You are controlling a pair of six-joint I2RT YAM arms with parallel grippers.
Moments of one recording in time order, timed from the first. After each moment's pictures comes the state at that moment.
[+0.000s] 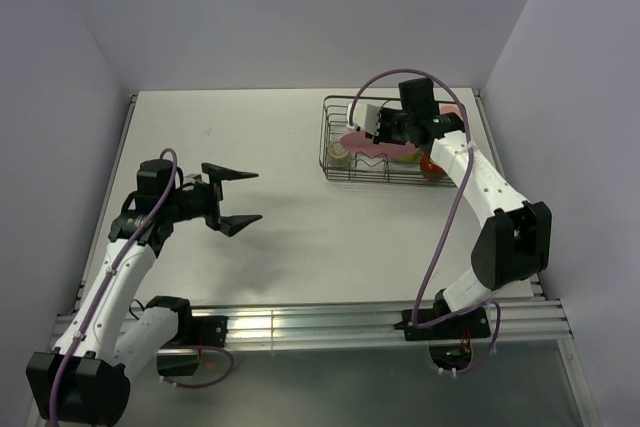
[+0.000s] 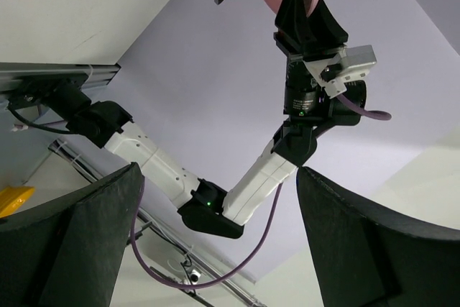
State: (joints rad) left arm -0.14 0.88 0.74 -0.46 0.83 -1.76; right arm 0.27 1.55 1.39 -0.59 -0.27 -1.20
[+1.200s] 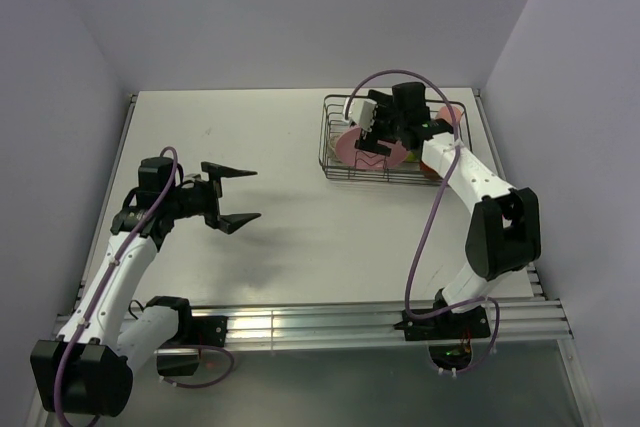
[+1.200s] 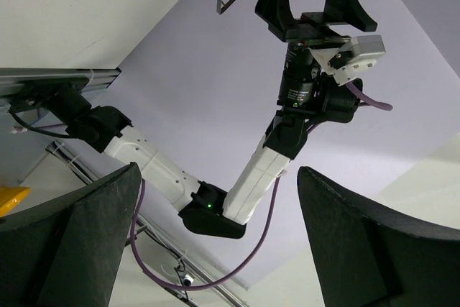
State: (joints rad) left arm -0.11 0.93 0.74 -0.45 0.85 -1.74; right arm 0.27 1.62 1.32 -0.36 -0.25 -1.08
